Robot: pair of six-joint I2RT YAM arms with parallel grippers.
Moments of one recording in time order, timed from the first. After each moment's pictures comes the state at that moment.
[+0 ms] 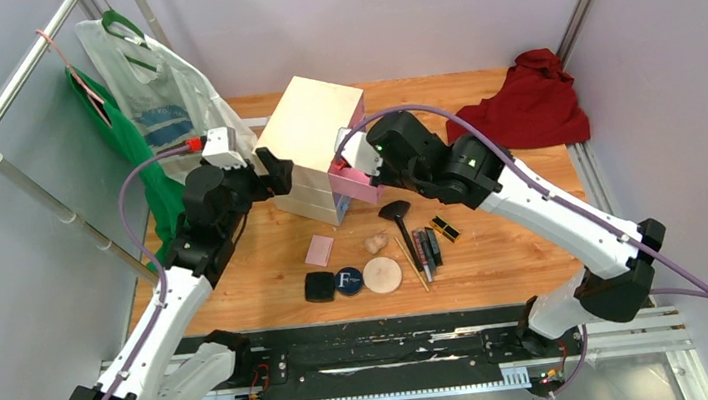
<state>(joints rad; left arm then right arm) -0.33 0.92 0.81 -0.05 -0.04 -0.33 0.97 1.45 1.71 -1.01 0.45 -0.56</state>
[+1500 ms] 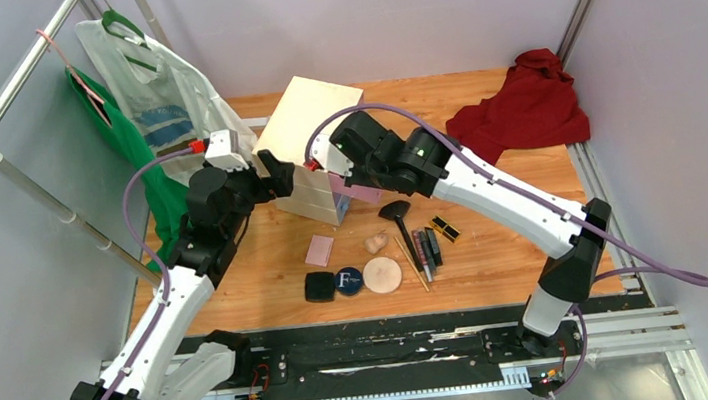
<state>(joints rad) -0.33 0.93 0.77 -0.02 -0.04 -0.34 0.97 1.66 1.81 -1.03 0.41 -0.54</state>
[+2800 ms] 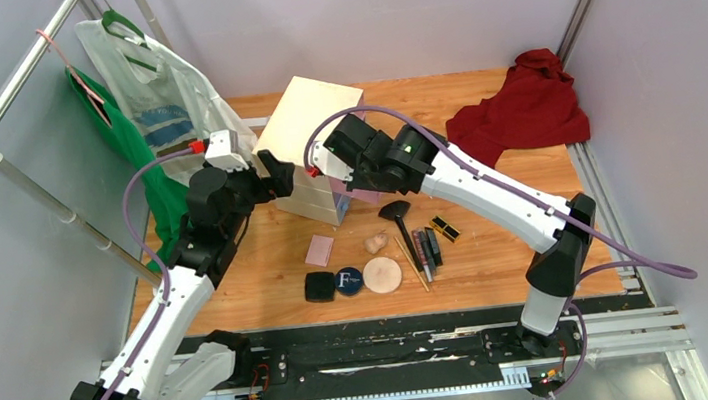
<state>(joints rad) -0.33 0.93 0.77 -0.02 -0.04 -0.35 0.96 1.73 1.88 -1.16 0.42 -0.54</state>
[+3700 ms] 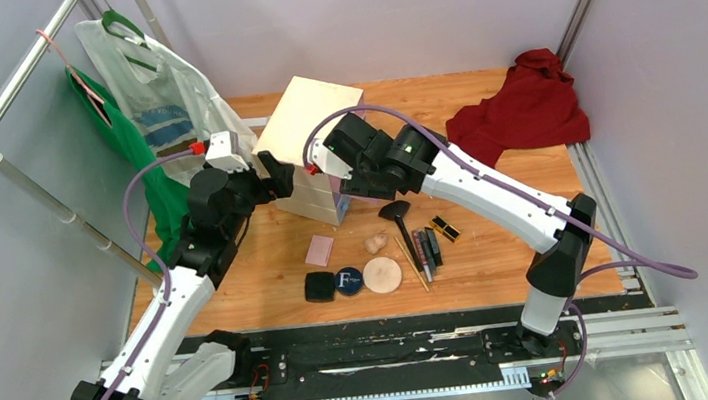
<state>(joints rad) -0.33 0.93 0.76 -0.02 -0.05 -0.35 0.96 1.73 1.88 -1.14 0.43 -0.53</state>
